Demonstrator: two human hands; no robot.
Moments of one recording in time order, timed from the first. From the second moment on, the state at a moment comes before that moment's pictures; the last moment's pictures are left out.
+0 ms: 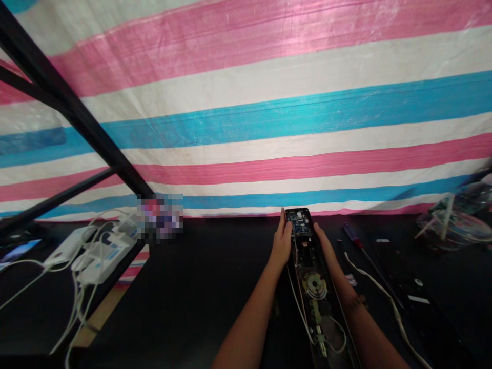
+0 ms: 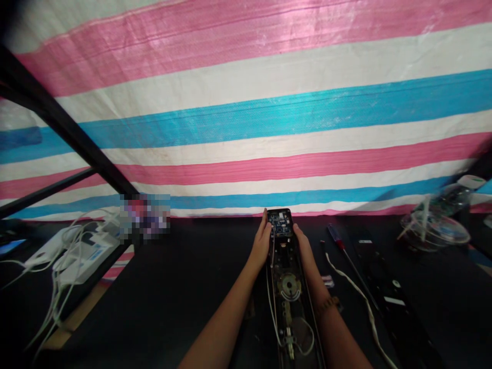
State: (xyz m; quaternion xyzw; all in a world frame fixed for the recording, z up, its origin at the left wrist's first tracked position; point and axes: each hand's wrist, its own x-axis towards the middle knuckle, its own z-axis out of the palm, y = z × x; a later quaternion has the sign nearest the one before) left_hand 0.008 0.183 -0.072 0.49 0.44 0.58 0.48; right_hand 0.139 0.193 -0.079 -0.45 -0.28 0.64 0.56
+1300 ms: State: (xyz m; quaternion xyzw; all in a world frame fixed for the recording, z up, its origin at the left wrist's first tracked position) left_hand 0.003 0.189 -0.077 0.48 0.50 0.57 0.45; right_hand 0.146 0.197 -0.087 -0.58 -0.33 0.55 0.50
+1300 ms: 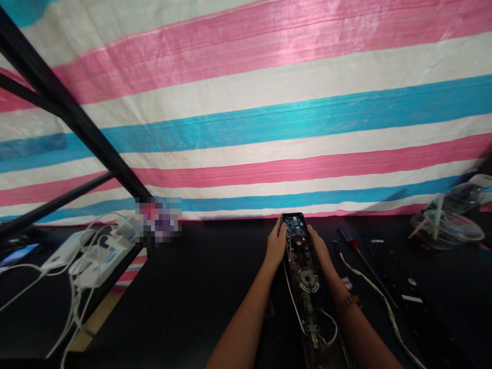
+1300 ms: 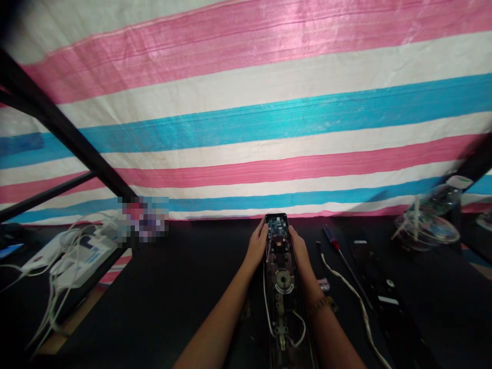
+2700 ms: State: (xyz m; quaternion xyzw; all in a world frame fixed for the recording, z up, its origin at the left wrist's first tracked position) left_hand 0.000 0.191 -0.082 0.50 0.56 0.51 0.41; right_hand 0.144 0.188 -0.092 -0.49 -0.33 0.52 0.62
